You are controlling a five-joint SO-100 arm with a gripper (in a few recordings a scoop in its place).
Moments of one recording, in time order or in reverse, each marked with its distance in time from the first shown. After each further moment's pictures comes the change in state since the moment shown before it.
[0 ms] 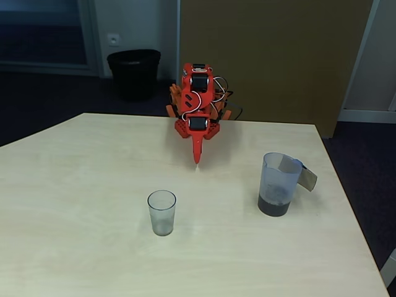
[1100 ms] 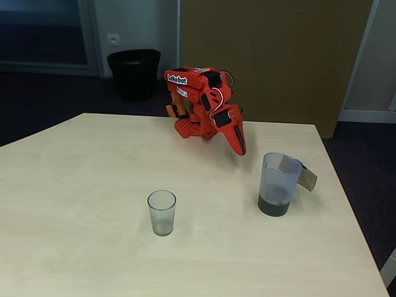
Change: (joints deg) arm -34.3 3.5 0.0 -10.2 58.7
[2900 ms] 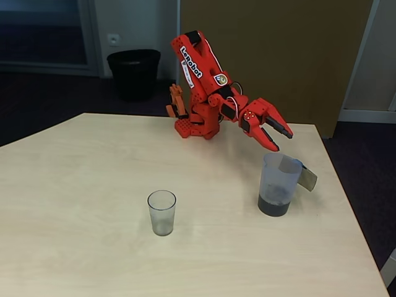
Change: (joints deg) arm -11.3 -60.6 -0.9 -95.1 47.0
